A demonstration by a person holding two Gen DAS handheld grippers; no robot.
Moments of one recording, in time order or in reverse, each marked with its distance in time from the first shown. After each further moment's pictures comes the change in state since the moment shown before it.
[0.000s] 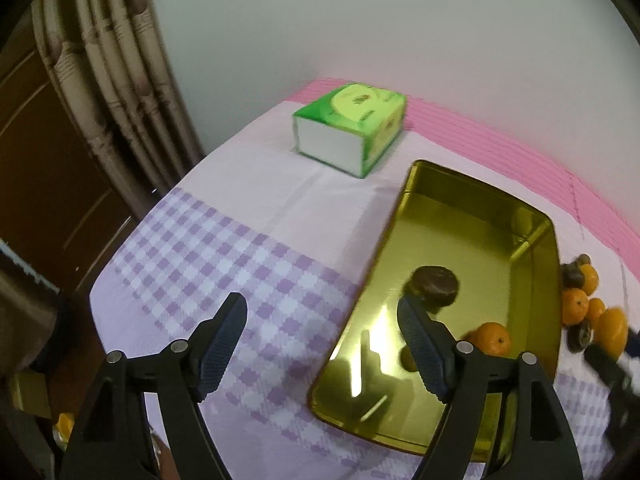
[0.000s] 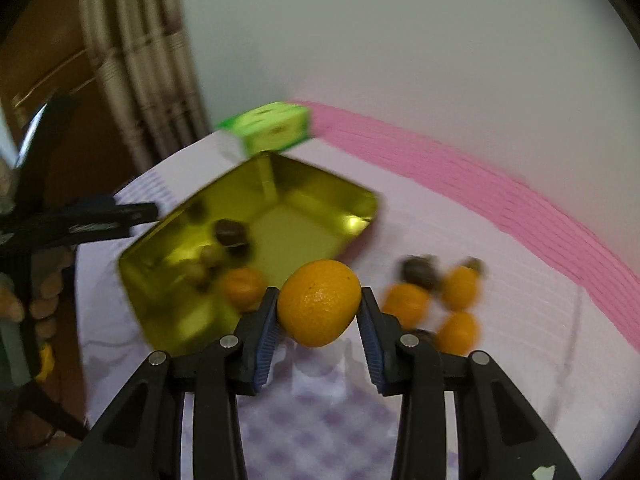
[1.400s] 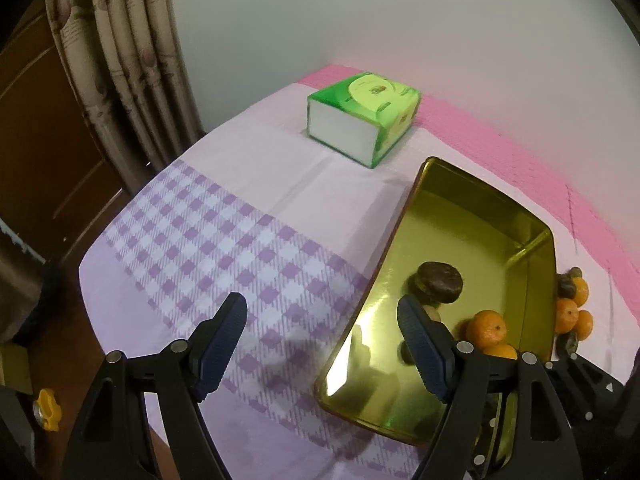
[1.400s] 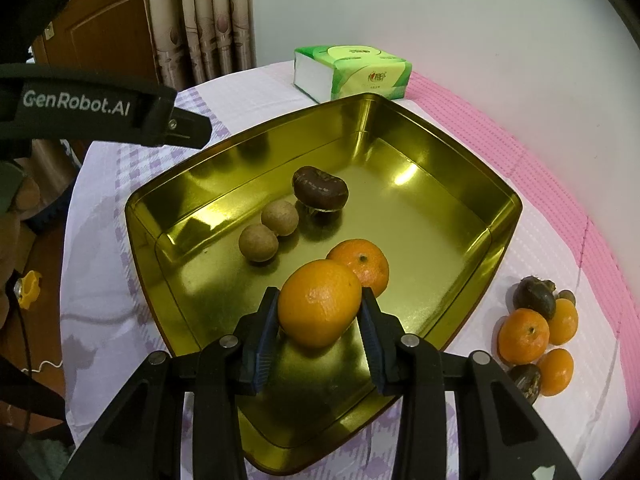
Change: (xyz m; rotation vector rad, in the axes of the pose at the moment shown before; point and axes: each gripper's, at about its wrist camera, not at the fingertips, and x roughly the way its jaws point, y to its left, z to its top) left arm 0.003 0.015 -0.003 -0.073 0.046 -0.063; right arm 0.067 0.074 -0.010 -0.198 0.147 0.002
